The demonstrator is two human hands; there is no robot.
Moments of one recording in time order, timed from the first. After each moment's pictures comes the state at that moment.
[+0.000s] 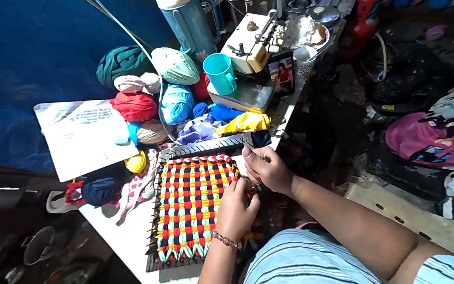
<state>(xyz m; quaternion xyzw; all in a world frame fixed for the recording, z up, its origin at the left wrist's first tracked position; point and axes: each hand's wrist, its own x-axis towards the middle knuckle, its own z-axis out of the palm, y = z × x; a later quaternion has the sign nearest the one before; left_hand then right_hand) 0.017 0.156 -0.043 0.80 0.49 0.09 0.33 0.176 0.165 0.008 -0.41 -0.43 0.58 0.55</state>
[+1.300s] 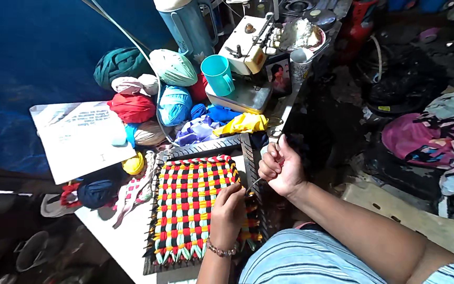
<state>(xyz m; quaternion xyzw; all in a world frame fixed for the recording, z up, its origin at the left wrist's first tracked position) -0.006 0.147 -0.087 0.83 0.37 0.37 0.20 0.186 0.147 -0.017 -0.30 -0.02 0.64 0.71</state>
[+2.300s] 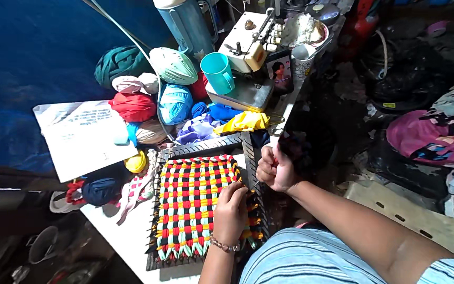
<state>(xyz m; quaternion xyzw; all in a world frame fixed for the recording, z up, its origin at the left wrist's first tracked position) 0.000 0.145 -0.091 0.85 0.39 0.32 0.15 0.189 0.152 -0.070 -0.19 -0.21 0.68 0.68</state>
